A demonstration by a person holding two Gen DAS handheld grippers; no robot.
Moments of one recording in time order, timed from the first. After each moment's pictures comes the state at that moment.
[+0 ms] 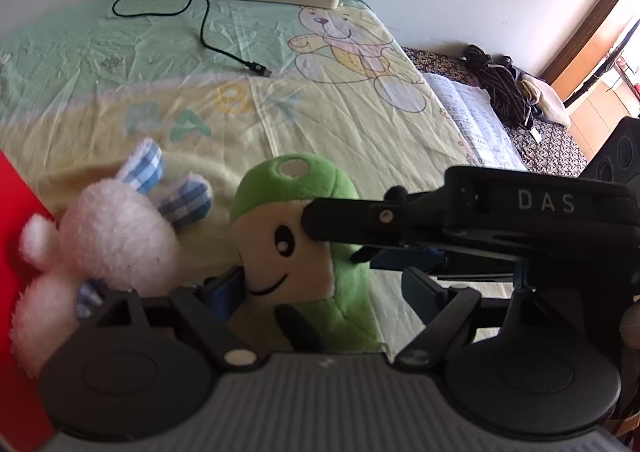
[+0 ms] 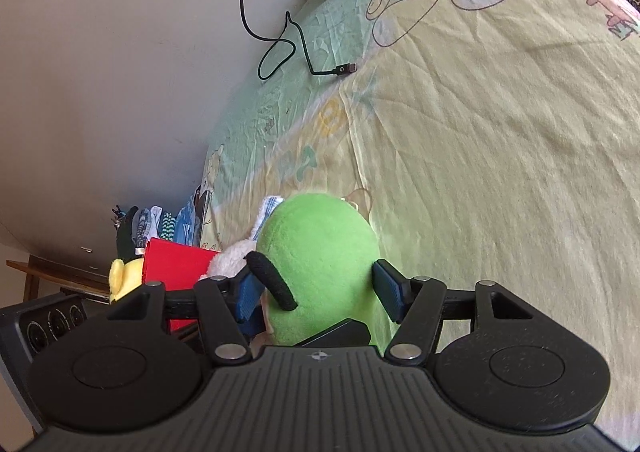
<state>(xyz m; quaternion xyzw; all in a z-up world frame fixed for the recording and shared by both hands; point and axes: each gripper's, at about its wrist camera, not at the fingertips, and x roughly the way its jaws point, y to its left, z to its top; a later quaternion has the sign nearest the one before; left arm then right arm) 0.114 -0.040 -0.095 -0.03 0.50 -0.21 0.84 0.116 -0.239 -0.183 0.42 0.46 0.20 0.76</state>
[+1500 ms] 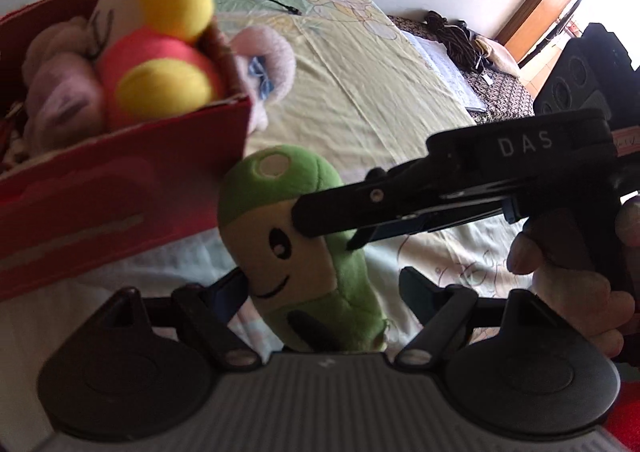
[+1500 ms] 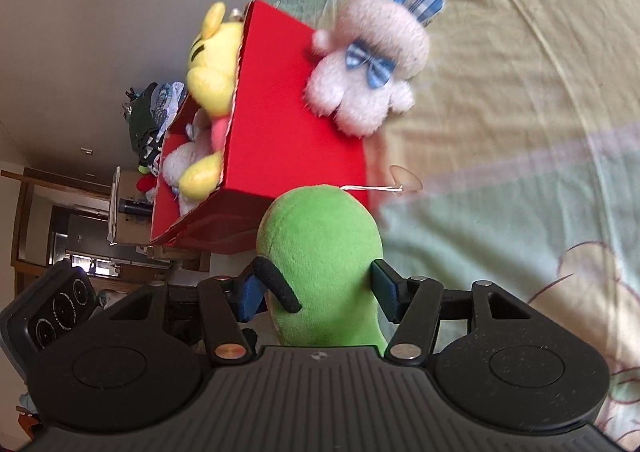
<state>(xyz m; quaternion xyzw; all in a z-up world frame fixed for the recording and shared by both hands) -0.059 0.120 -0.061 -0.03 0.52 -0.26 0.81 -0.012 -0.091 -0.136 0.34 0.54 0.26 0.72</state>
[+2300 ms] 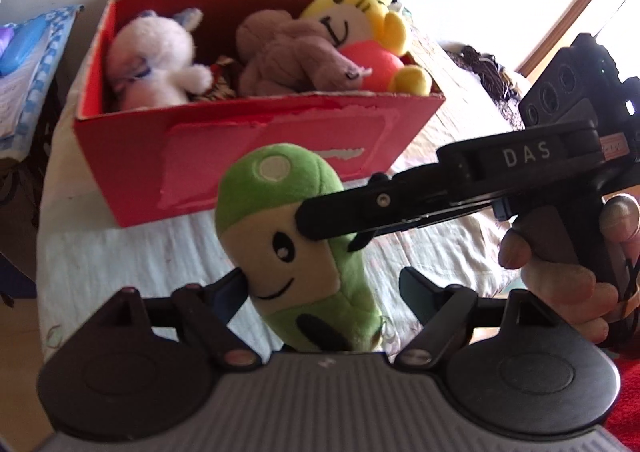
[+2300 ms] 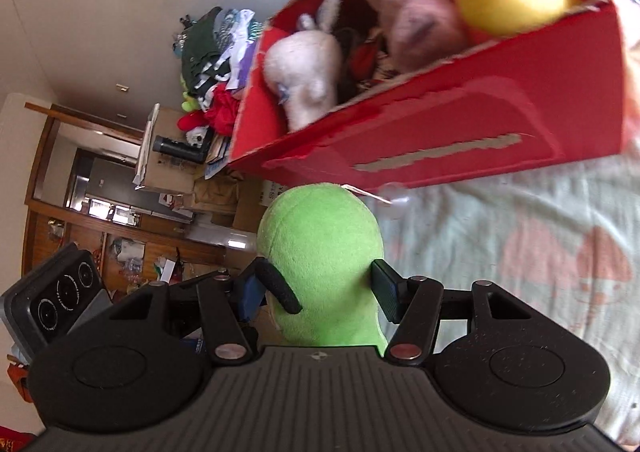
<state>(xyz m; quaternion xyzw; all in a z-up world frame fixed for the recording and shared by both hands) -0.121 0.300 -0.032 -0.06 0.49 -0.23 0.84 -0.027 0.085 -0.112 0.30 0.53 0.34 0.71</state>
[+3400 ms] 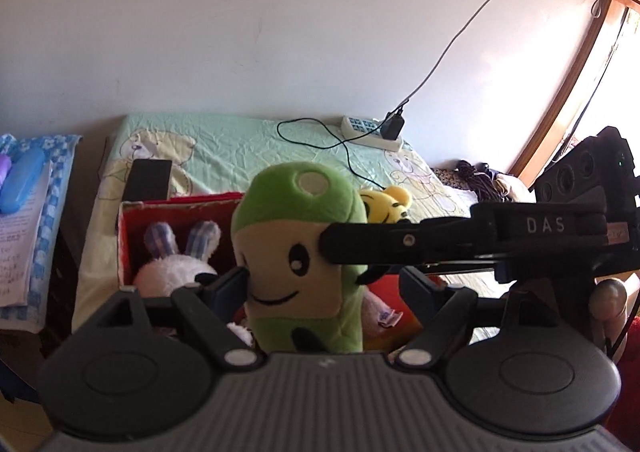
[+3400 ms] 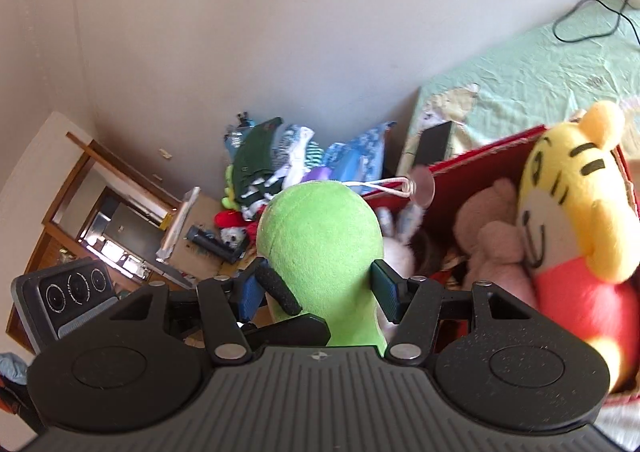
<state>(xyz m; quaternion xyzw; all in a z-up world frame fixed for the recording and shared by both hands) -0.005 0.319 0.035 -0.09 0.36 -0.24 0.90 0.060 0.086 -0.047 0.30 0.38 0.36 0.80</state>
